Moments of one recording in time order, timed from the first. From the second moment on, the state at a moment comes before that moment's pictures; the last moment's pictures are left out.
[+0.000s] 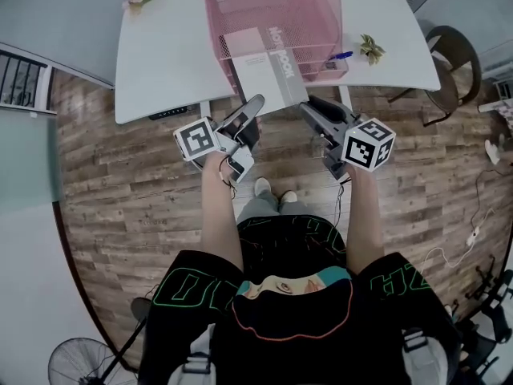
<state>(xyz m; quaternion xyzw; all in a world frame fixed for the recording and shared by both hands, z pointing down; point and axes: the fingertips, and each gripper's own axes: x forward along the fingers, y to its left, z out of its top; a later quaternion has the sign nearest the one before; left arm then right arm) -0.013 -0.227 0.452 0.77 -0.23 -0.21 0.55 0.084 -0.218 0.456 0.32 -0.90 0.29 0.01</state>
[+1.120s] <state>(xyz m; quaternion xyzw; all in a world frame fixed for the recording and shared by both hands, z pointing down) -0.023 -0.271 0.447 0.81 -0.28 -0.12 0.50 0.028 -0.261 0.435 0.29 -0.85 0.42 -0.14</state>
